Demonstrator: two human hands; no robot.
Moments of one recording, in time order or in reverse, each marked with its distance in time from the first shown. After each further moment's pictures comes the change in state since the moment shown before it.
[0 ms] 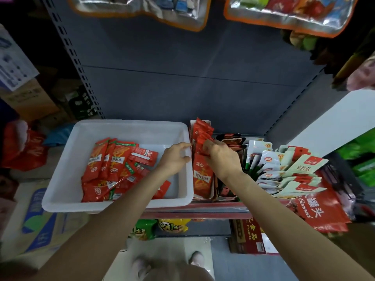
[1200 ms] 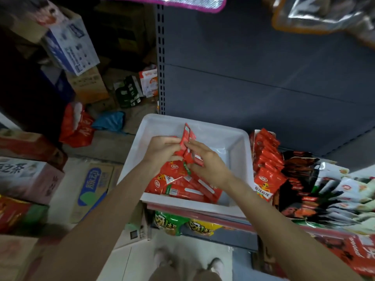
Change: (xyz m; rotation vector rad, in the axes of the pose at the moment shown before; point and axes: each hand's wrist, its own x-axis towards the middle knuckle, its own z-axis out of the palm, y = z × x) left_hand -0.064 -0.087 -0.156 -0.698 0.282 -0.217; right_hand 0.041 -0.166 0.061 0.554 -0.246 -0.349
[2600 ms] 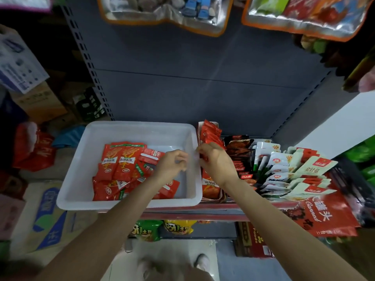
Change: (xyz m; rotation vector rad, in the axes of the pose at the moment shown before) left_hand -0.002 -0.043 0.152 0.542 -0.289 0.179; right_hand -0.101 0.075 -0.092 -0.308 0.277 0.252
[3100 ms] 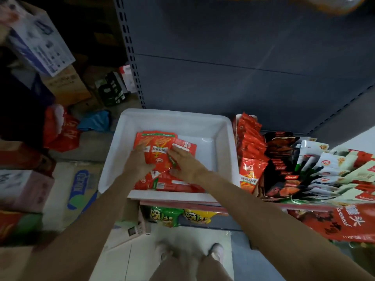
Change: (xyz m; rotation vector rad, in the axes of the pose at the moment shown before) left_hand -0.024 -0.117 -0.124 0.362 0.220 -0.326; right_hand 0.049 -0.095 0.133 -0.040 -0.550 -0.149
